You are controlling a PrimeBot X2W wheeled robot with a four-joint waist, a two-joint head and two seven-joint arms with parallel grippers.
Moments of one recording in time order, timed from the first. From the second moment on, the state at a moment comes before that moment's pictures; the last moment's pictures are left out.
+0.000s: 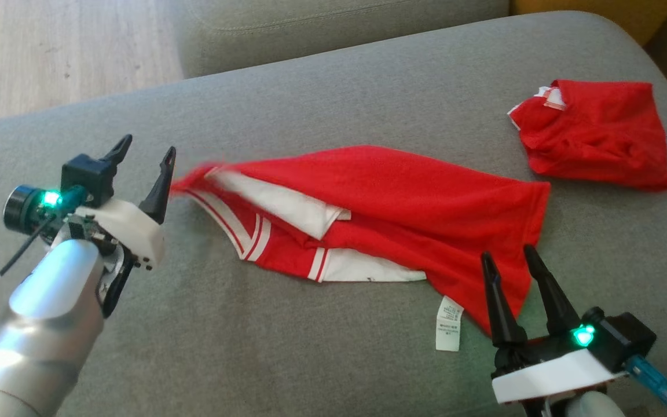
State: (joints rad) left arm -0.76 0.40 -0.81 0.84 -0.64 -0.06 -0.18; right arm 0.07 -0.07 0.21 0.09 0.30 0.13 -0.25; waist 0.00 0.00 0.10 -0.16
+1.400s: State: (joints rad) left arm -0.66 0.24 -0.97 0.75 -0.58 0.00 -0.12; right arm 0.03 -0.10 0.22 0.08 0.30 0.13 -0.25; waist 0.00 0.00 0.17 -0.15
